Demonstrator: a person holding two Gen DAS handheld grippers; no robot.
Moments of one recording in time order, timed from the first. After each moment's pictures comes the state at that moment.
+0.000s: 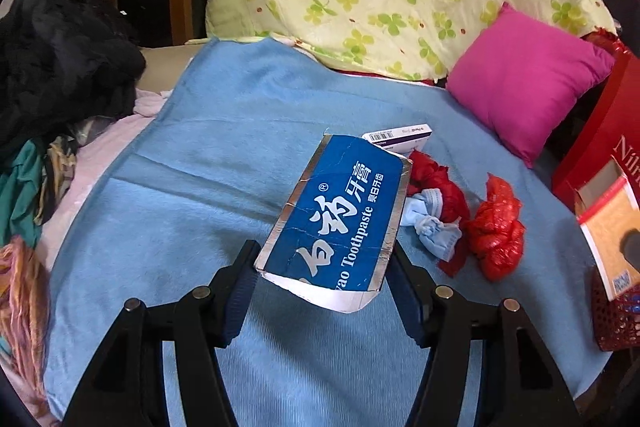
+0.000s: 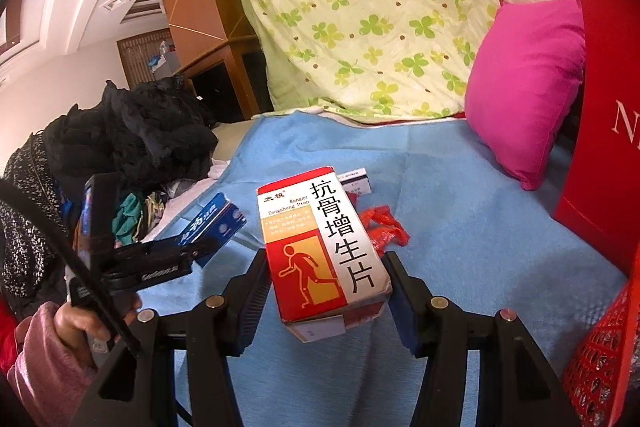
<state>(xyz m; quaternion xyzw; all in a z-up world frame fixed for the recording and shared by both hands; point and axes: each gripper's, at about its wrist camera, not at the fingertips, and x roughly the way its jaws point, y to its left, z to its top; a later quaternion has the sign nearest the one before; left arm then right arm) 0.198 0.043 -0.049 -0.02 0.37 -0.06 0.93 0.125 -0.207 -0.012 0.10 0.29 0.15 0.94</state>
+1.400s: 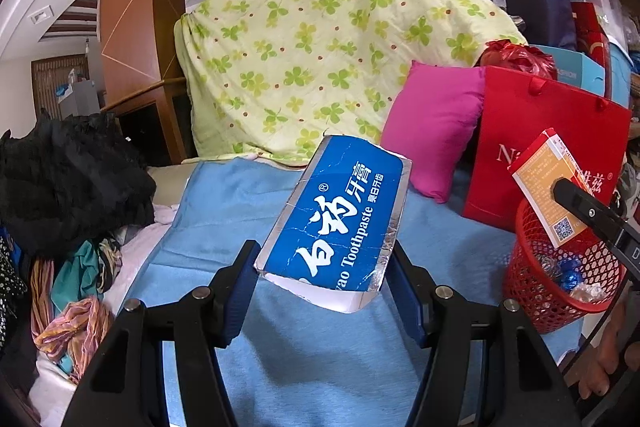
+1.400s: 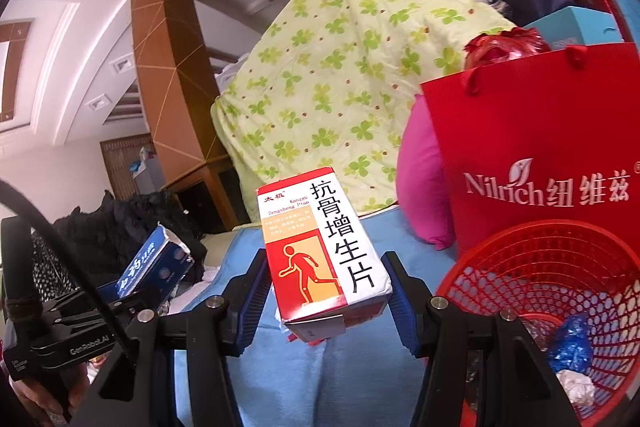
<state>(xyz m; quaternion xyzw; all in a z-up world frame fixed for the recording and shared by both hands) 0.019 -0.081 0.080 0.08 0.22 -0.08 0.97 -0.022 -0.314 0.050 0.19 0.12 0.07 0.97</state>
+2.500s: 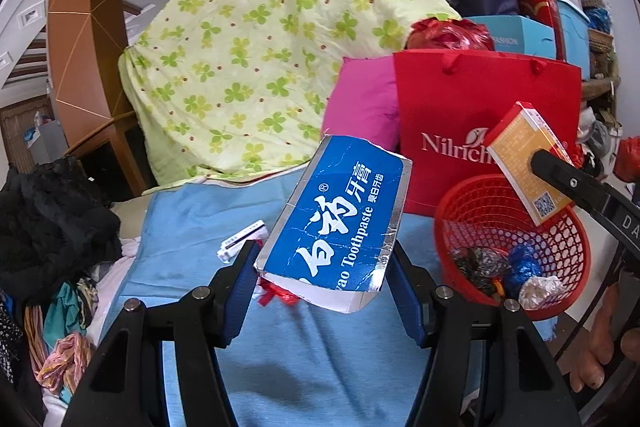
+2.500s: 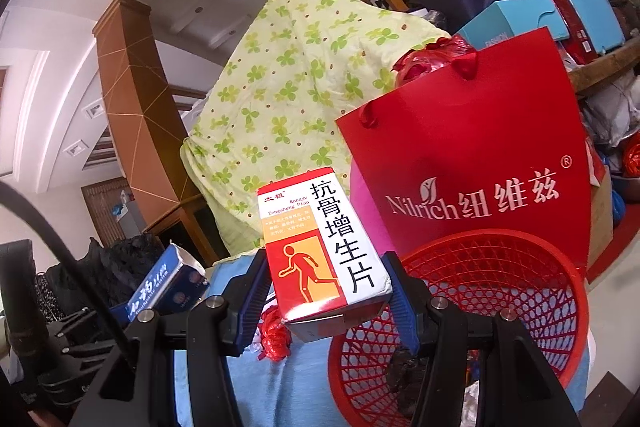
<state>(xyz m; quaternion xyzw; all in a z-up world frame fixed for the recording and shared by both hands) -0.004 -0.190 0.082 0.15 0.21 -0.14 0.96 -0.060 -0.397 0.045 0.25 0.09 0.01 0.96</state>
